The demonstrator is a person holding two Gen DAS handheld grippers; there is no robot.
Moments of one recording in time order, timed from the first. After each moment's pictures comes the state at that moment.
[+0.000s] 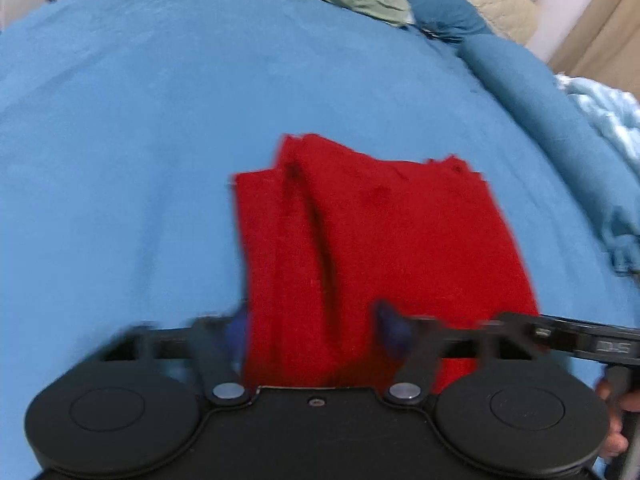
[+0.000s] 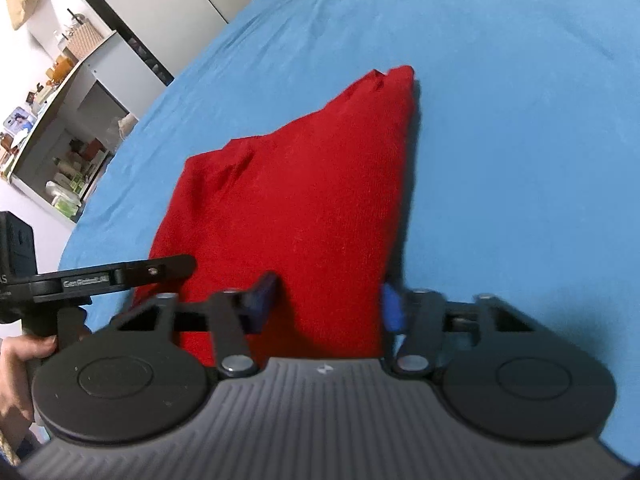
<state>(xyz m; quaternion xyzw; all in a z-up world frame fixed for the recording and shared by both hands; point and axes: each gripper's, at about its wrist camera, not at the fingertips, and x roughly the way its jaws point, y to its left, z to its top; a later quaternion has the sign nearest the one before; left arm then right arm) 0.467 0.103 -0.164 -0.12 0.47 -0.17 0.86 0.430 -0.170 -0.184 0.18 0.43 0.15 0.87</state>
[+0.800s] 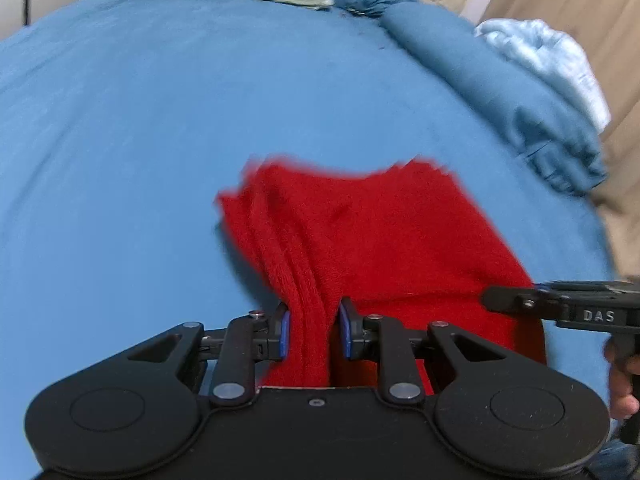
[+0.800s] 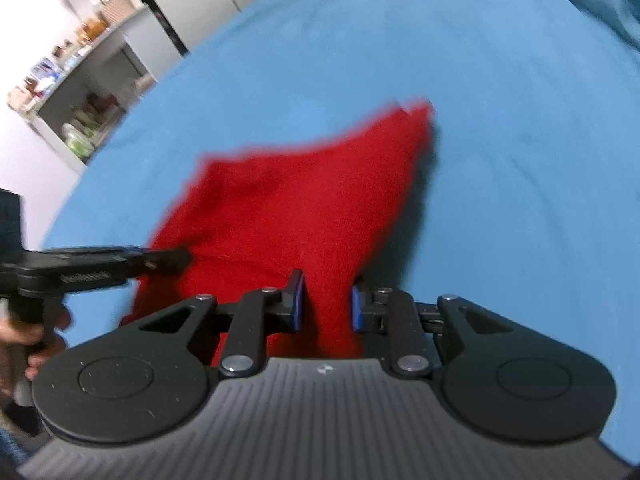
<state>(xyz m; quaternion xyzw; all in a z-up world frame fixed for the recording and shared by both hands) 0.244 -0.016 -0.142 -0.07 0.45 -0.19 0.87 0.203 -0.268 -0.160 0.13 0.43 0.14 0.88</state>
